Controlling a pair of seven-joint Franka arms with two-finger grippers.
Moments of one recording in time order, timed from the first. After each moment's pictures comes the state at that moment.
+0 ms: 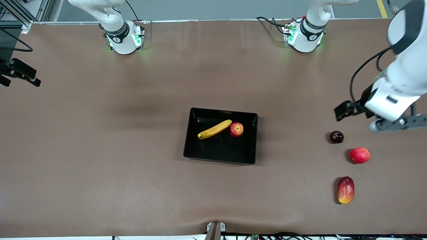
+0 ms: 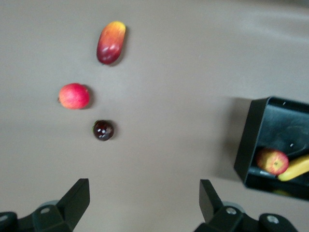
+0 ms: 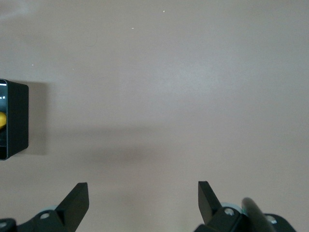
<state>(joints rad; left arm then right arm) -0.06 0.16 -0.11 -1.45 0.06 1.64 -0.25 0.01 -0.05 -0.08 -1.56 0.02 1.54 -0.04</state>
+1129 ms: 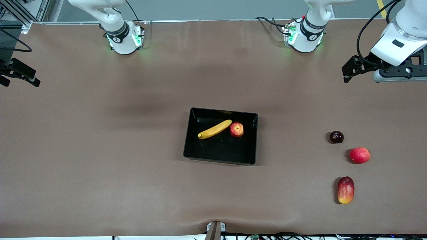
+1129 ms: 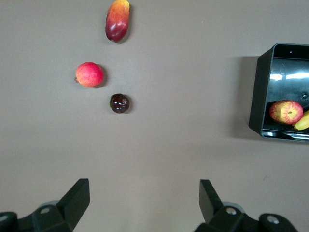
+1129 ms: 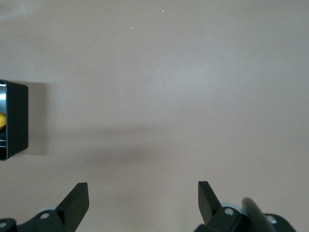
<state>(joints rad) 0.03 -0.13 -0.20 -1.71 0.05 1.64 -0.13 0.01 -0.05 -0.09 -1.56 0.02 1.54 -0.04</state>
